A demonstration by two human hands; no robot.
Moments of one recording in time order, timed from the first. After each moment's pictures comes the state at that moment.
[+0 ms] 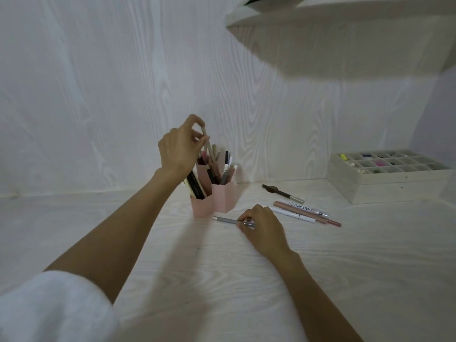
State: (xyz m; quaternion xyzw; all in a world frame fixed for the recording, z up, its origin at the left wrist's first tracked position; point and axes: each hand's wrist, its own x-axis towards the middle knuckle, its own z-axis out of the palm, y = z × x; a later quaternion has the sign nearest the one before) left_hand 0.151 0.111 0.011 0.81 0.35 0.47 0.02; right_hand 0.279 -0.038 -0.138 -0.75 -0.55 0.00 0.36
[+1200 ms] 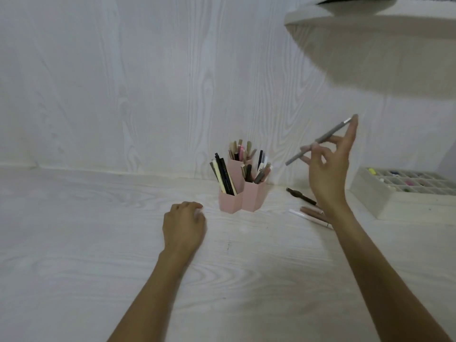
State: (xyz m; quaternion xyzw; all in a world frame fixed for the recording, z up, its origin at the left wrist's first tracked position) left_hand 0.062 0.090 -0.140 0.78 0.52 0.33 0.13; right_hand 0.280 -0.019 -0.014 -0.54 -0.45 -0.08 0.71
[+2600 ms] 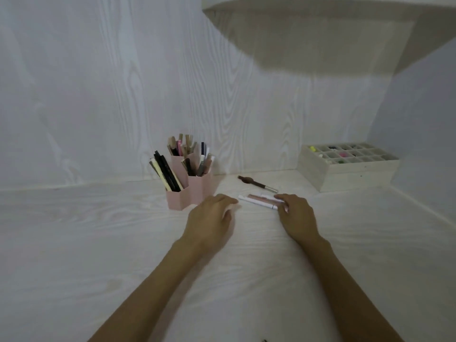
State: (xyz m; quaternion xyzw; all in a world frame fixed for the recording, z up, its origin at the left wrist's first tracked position) left_hand 0.168 0.013 -0.111 0.93 0.23 0.27 0.12; right_hand 0.365 -0.098 -0.139 -0.85 -0.42 -0.07 0.32
